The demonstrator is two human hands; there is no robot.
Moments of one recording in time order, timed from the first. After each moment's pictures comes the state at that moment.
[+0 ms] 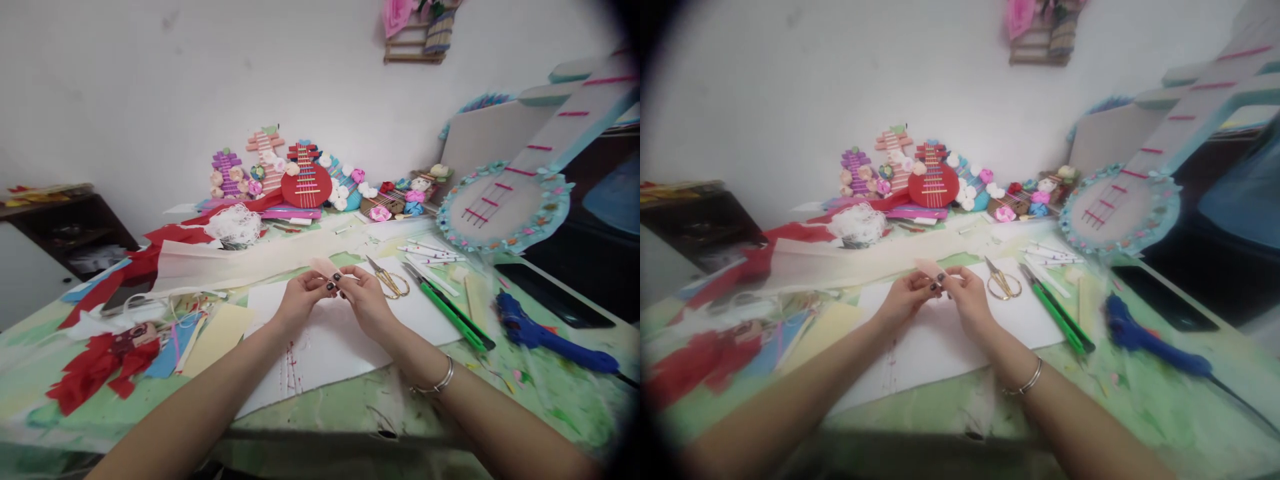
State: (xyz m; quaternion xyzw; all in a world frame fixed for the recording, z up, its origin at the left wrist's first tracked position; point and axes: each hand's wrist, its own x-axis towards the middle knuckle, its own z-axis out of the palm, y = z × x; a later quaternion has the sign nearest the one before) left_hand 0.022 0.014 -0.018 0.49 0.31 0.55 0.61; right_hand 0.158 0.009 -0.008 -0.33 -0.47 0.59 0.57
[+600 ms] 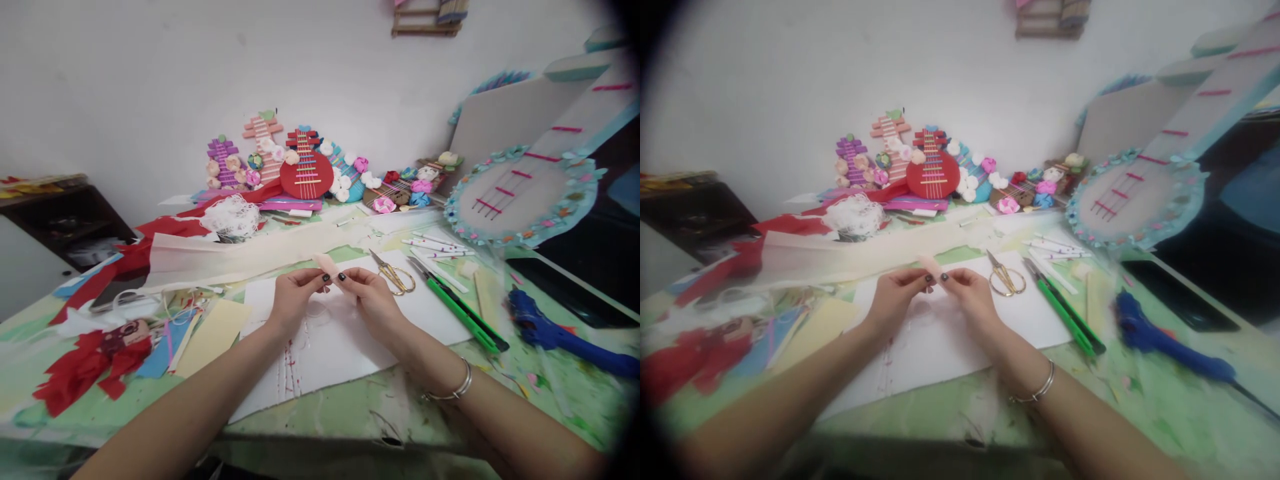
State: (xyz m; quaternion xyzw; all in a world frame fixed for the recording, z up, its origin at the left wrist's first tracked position) left_hand 0.022 0.008 -0.008 0.51 0.45 0.58 0.45; right_hand 0.167 0.015 -0.021 -0.39 -0.45 0.59 0.55
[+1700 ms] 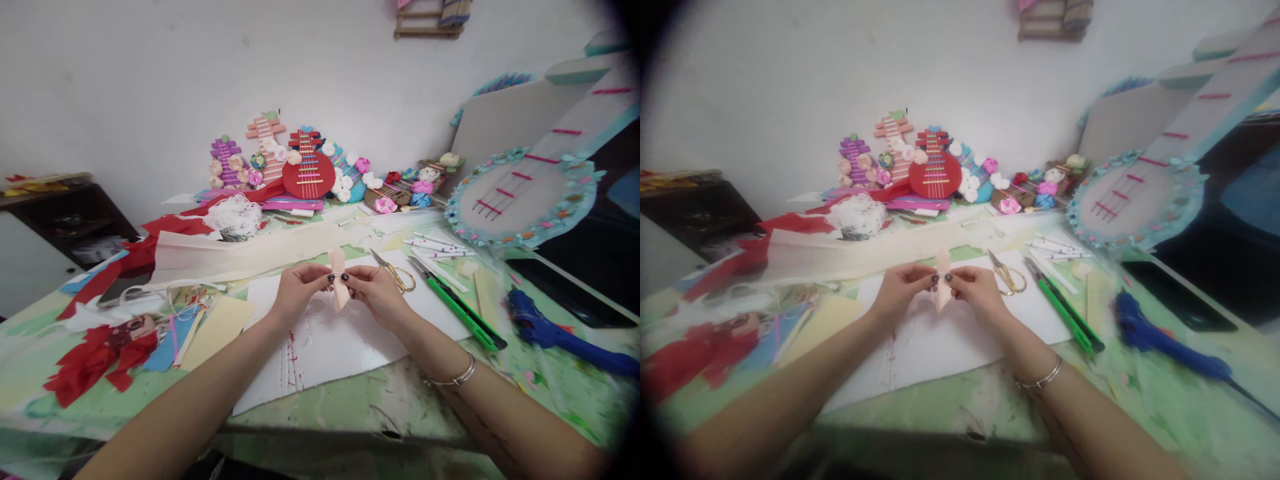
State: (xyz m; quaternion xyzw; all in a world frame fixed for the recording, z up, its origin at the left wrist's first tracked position) left_hand 0.017 0.017 -0.010 0.54 0.41 0.55 0.49; right_hand 0.178 0.025 -0.017 -0.37 -0.48 0.62 0.50
